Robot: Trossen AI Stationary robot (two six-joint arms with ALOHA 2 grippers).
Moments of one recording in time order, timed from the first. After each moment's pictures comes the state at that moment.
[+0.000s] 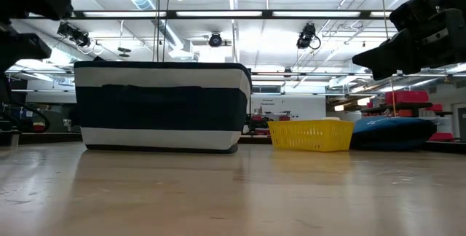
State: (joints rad) left arm -0.61 1.11 0.71 -0.84 0.08 -0.75; right arm -0.01 0.48 0.01 0.35 -0.01 -0.02
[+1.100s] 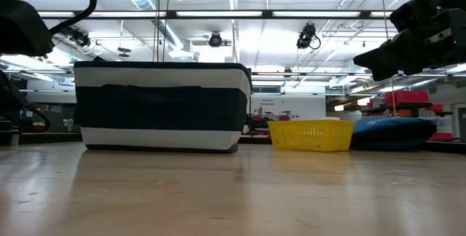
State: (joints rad) left arm -0.70 1.14 0.36 -0.09 0.11 -0.90; right arm -0.01 0.48 0.01 0.34 -0.03 -0.02
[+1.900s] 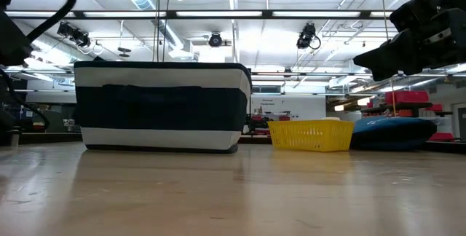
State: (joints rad) left arm -0.77 1.44 0.36 0.28 0.15 -0.80; right arm -0.01 0.48 0.01 0.34 -0.02 -0.02
